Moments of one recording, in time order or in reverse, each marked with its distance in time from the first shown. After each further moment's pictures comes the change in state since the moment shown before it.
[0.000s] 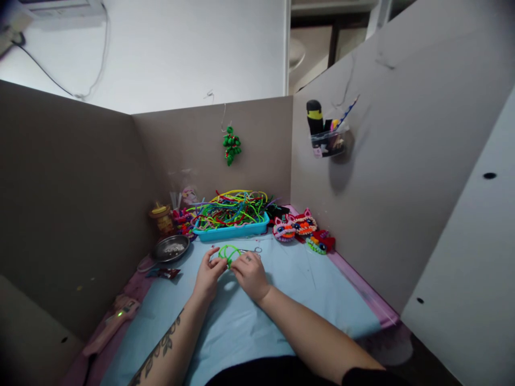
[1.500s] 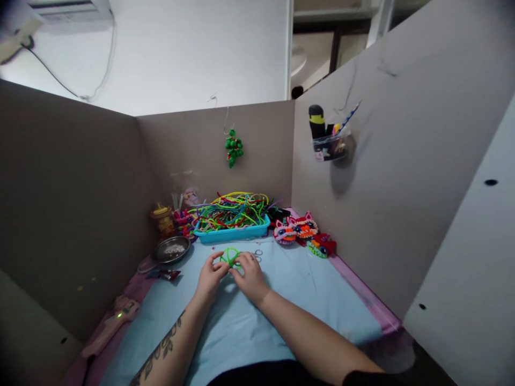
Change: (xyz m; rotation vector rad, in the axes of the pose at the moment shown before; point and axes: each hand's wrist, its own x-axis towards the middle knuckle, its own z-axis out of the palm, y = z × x) left_hand 0.002 -0.008 -0.003 0.077 -0.026 -0.017; right_hand 0.001 0.003 0.010 0.208 0.055 0.165
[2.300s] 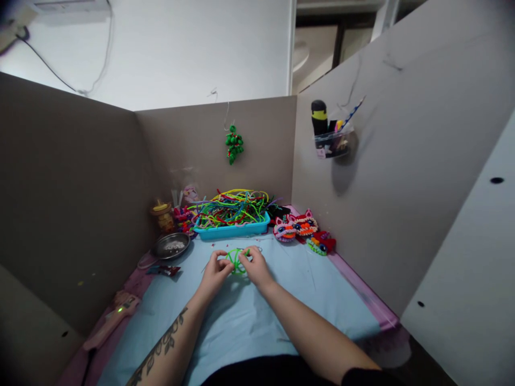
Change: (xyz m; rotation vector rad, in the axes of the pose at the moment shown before) left_hand -0.009 0.012 0.009 0.143 -0.162 0.050; right_hand 0.008 0.020 -0.005 0.226 0.077 0.309
